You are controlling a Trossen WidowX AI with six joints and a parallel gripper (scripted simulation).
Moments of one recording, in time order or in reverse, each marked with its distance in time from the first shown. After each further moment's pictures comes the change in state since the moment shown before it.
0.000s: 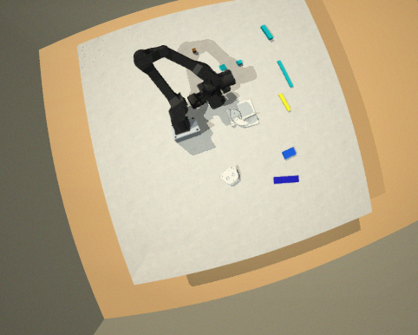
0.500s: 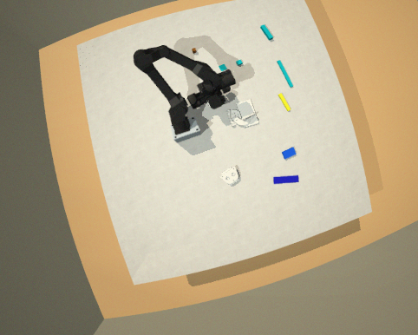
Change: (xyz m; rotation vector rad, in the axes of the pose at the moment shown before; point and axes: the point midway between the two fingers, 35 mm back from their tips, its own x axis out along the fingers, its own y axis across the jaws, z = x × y) arm 0.000 0.000 0.000 -0.001 0.000 0.002
